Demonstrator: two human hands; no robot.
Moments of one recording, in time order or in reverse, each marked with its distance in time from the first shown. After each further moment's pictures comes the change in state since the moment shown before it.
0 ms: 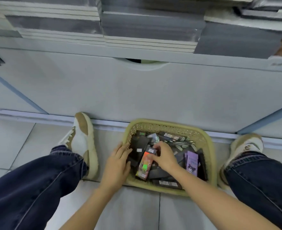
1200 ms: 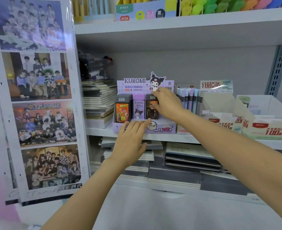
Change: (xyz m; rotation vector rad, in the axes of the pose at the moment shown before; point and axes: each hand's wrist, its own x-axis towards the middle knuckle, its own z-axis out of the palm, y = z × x) left_hand 0.129 0.131 -0.417 0.522 0.668 0.401; right_hand -0.043 -0.504 -0.328 -0.674 0.836 -0.804
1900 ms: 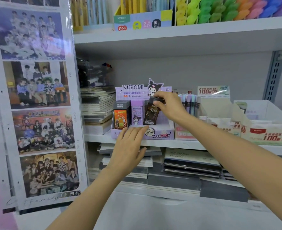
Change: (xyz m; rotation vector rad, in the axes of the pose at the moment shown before) left_hand -0.001 0.003 0.000 0.009 0.053 -0.006; right_hand -0.001 0.012 -0.014 0.444 0.099 0.057
